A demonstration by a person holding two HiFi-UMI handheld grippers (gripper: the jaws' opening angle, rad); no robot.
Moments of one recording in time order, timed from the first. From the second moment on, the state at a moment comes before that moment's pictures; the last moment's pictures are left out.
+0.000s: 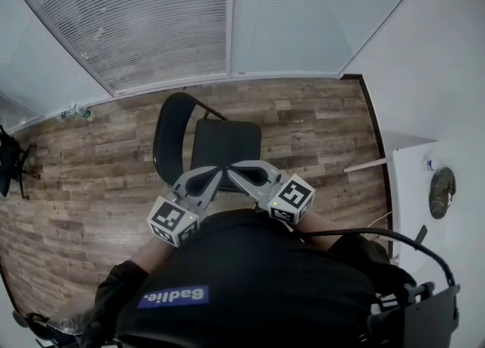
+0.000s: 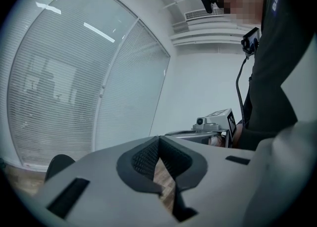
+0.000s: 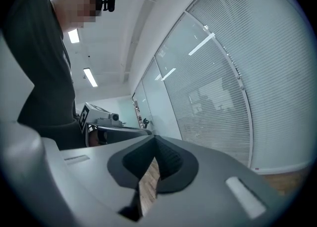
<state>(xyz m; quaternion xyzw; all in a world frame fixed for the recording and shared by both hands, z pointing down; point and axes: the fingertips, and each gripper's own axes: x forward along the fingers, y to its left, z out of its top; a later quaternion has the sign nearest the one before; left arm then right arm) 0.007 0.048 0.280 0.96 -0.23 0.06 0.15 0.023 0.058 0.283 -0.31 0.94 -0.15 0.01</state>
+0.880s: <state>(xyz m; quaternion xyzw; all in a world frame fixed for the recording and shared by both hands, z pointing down) 0.008 0.059 0.284 0.96 -0.24 0.06 0.15 0.022 0.066 0.292 -0.30 0.94 -0.16 0.01</state>
